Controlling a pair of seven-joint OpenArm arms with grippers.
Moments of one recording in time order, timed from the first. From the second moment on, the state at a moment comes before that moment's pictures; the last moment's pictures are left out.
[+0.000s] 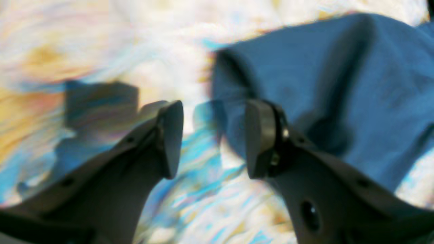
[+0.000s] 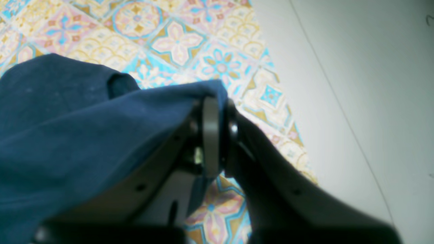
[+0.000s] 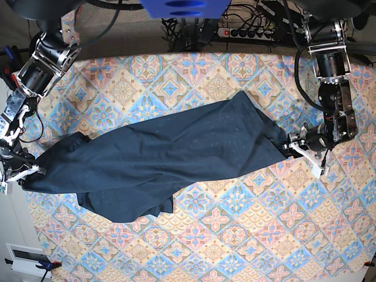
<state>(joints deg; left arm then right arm) -10.4 -23.2 -12.4 74.2 -40.4 -14.5 60.0 19.6 22.6 35.2 70.9 8.3 27.4 -38.8</state>
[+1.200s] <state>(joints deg) -25.6 -21.5 -1.8 66.7 -4.8 -14.9 37.5 19.4 22.6 35.4 72.3 8.4 27.4 -39.5</state>
